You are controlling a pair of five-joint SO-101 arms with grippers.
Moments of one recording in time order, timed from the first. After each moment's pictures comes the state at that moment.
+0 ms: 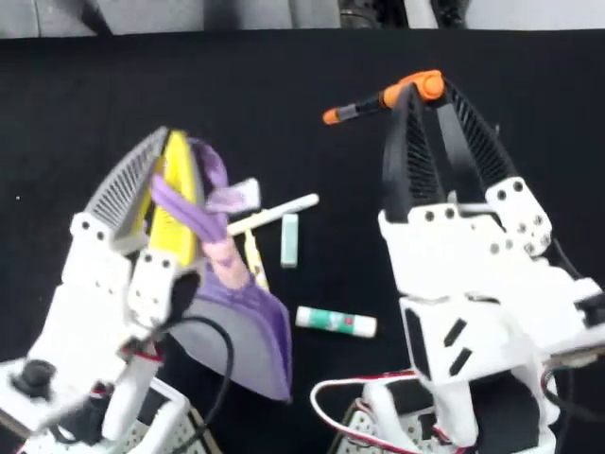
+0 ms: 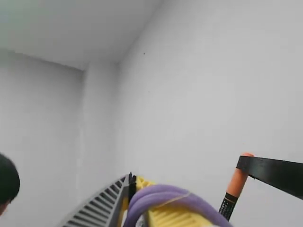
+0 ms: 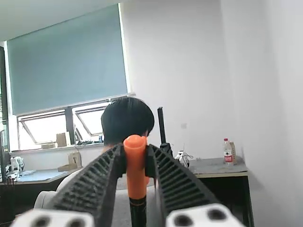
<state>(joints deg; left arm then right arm) 23.4 -91.9 58.9 -0.6 -3.6 -11.7 -76.3 34.2 24.1 -8.9</state>
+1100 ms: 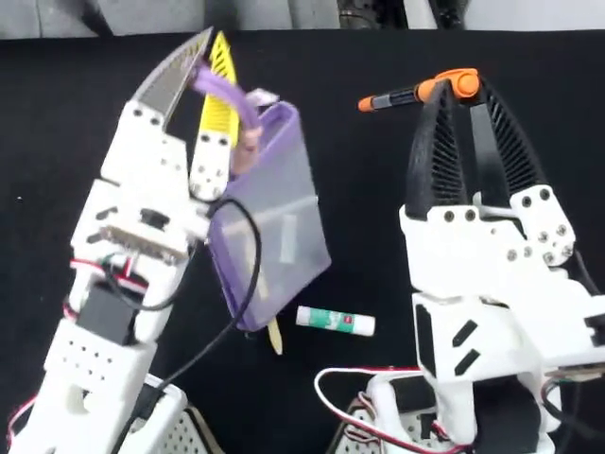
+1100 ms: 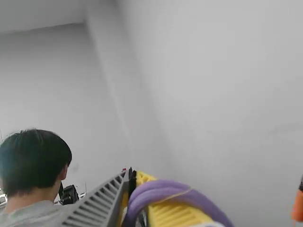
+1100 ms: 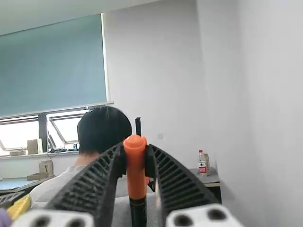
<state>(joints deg) 16.1 -60.6 42.8 -0.6 -22.1 -6.2 -76.7 34.2 22.5 -7.0</state>
